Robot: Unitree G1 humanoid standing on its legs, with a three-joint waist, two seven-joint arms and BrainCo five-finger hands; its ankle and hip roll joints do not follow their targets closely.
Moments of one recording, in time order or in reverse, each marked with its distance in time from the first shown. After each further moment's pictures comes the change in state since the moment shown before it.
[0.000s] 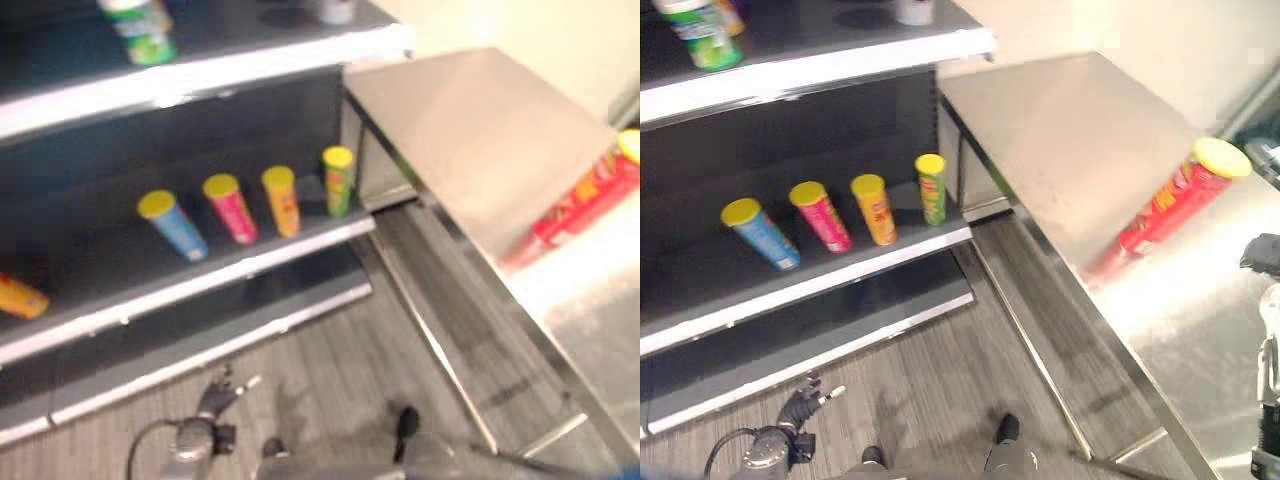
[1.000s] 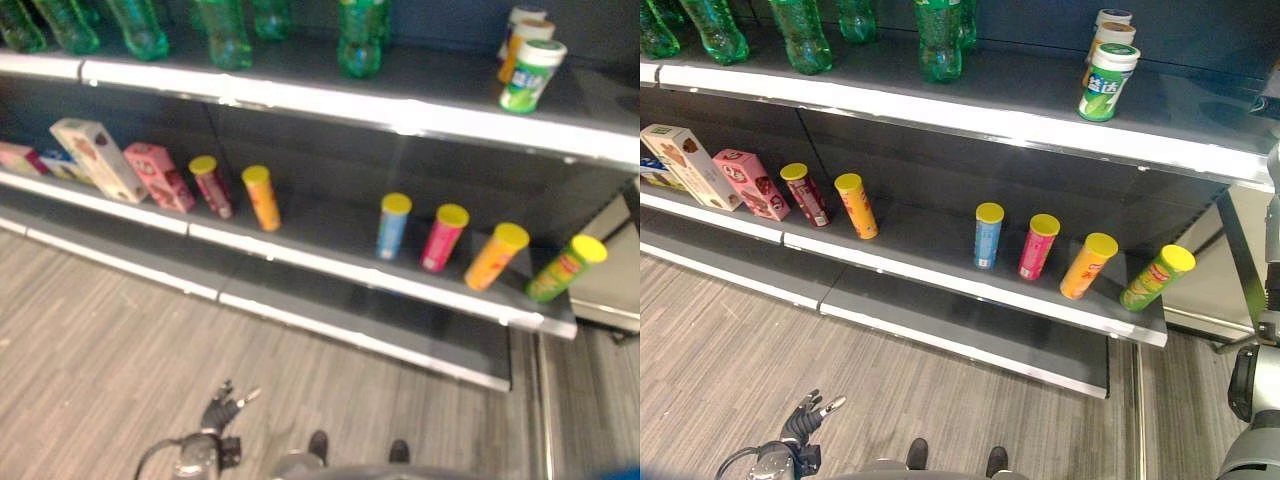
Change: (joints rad) left arm 0.026 -0.022 -0.016 0.052 -0.100 -0.015 0.042; right arm -0.558 -0.194 0.240 0.187 0.009 0.011 -0.125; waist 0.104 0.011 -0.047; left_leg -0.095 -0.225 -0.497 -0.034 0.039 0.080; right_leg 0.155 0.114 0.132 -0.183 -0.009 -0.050
